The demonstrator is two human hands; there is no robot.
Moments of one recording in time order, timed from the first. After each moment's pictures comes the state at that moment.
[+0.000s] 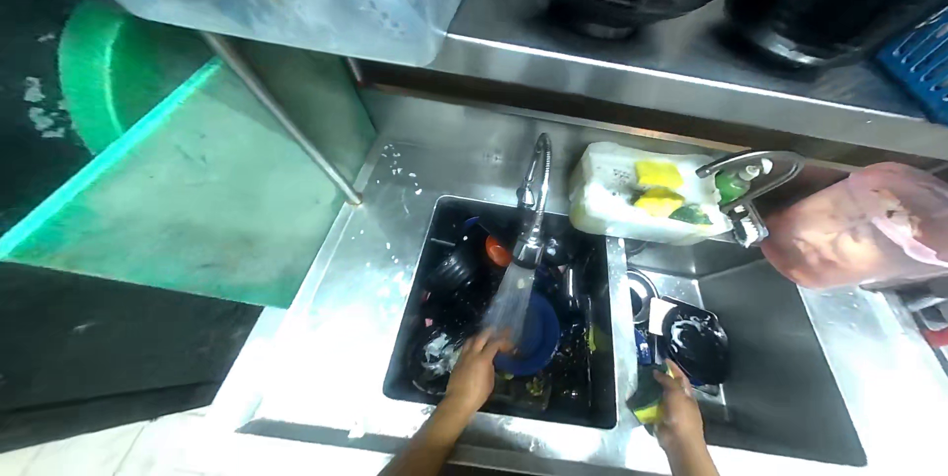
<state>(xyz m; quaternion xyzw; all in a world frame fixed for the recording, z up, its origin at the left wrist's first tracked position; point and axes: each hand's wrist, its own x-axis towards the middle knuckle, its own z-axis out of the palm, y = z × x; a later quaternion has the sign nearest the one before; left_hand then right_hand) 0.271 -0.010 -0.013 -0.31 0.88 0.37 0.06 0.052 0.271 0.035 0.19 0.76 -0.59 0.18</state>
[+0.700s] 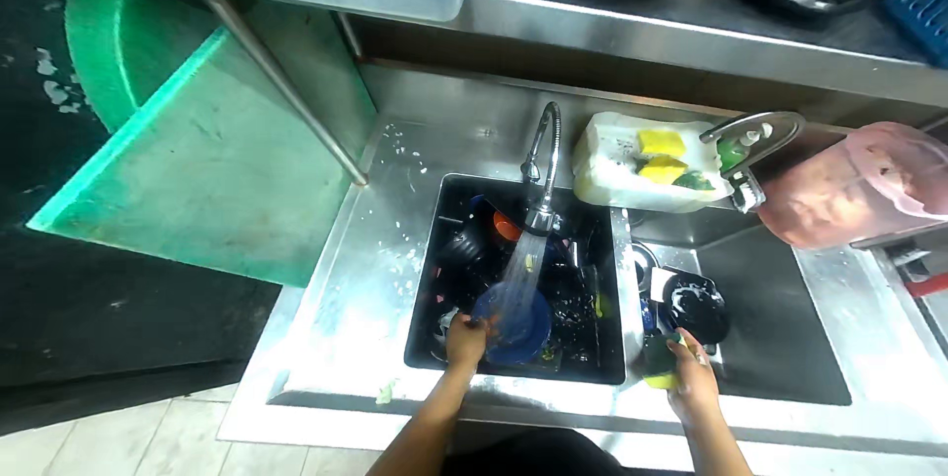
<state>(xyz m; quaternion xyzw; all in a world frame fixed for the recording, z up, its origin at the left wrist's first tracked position) 0.287 -0.030 0.002 -0.61 0.56 0.56 0.01 0.072 0.276 0.060 0.16 0.76 -0.61 0.15</state>
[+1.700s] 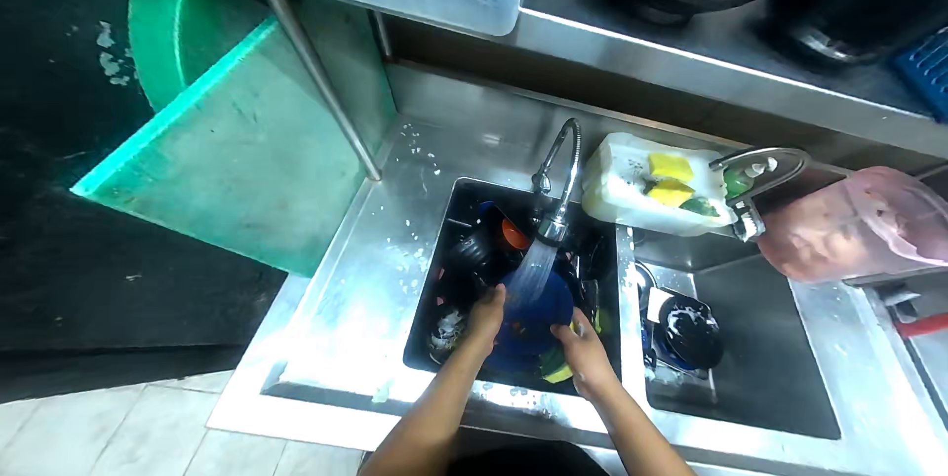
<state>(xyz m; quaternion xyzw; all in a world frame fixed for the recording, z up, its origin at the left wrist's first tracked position) 0.240 -0.045 0.033 -0.55 0.50 0.66 0.00 0.149 0.114 0.098 -0.05 0.73 -0.55 0.39</state>
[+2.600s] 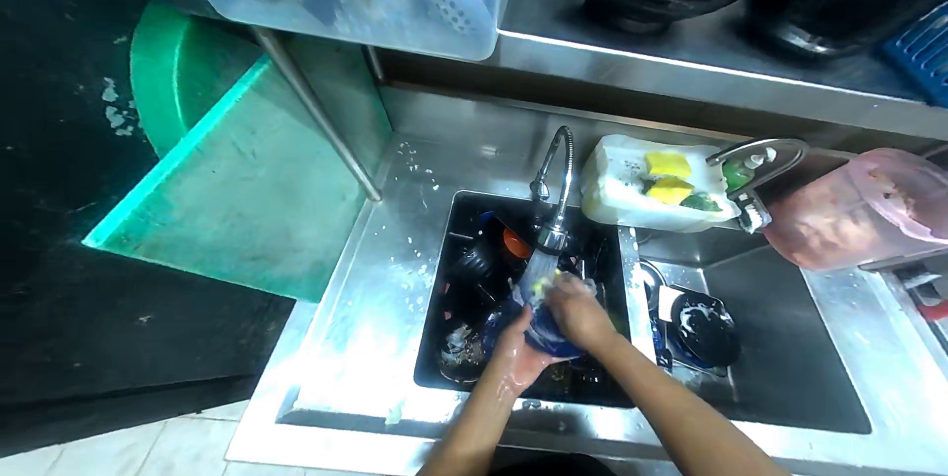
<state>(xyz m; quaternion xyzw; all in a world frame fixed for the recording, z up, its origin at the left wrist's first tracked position) 0.237 -0.008 0.101 -0.38 0.06 0.92 -0.09 0.092 0.064 0.099 -0.51 0.83 -0.06 0.22</state>
